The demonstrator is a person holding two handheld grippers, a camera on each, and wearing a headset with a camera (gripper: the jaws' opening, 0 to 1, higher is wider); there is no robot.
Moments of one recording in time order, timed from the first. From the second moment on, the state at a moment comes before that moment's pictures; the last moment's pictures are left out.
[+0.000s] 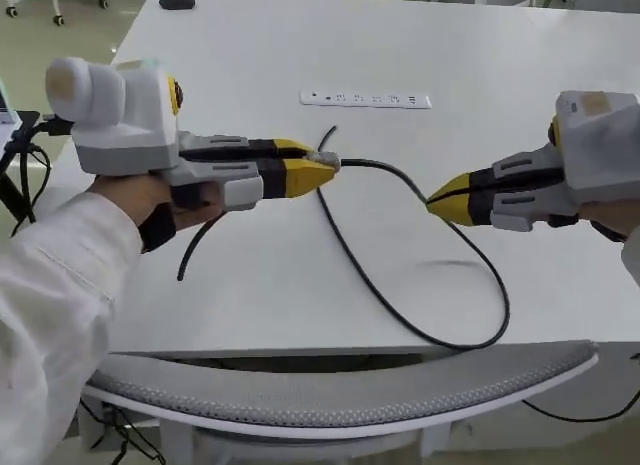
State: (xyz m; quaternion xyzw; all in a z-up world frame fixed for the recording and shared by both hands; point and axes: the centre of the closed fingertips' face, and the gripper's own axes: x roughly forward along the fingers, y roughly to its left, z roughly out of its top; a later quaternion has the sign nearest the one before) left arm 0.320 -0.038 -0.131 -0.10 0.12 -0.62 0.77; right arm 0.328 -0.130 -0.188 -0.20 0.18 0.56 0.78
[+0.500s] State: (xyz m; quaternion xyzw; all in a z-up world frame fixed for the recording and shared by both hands) left arm 0.302 -0.044 -0.131 -0.06 0.11 -0.65 0.75; right arm 0.320 -0.054 -0.145 -0.26 0.10 0.64 0.72
